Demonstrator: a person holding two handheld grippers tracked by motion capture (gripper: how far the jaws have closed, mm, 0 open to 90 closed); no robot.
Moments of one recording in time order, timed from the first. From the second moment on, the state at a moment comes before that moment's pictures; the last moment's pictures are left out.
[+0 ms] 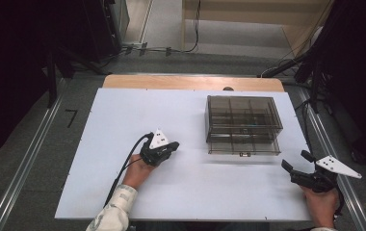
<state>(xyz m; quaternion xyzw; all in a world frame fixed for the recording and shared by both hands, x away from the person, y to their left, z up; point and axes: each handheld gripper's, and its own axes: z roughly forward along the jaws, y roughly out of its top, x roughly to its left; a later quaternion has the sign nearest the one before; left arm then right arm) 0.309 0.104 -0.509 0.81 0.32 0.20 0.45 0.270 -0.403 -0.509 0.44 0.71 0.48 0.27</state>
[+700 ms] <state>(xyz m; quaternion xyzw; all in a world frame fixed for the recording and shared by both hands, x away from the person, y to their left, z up) 0.295 0.087 -0.494 0.79 0.30 0.21 0.49 0.270 -0.403 -0.509 0.44 0.71 0.48 0.27</state>
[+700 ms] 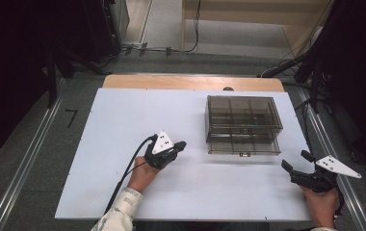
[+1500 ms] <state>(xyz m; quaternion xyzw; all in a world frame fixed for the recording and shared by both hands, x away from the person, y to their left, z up) 0.296 0.047 -0.475 0.79 0.27 0.20 0.52 0.270 -0.403 -0.509 0.44 0.71 0.48 0.27</state>
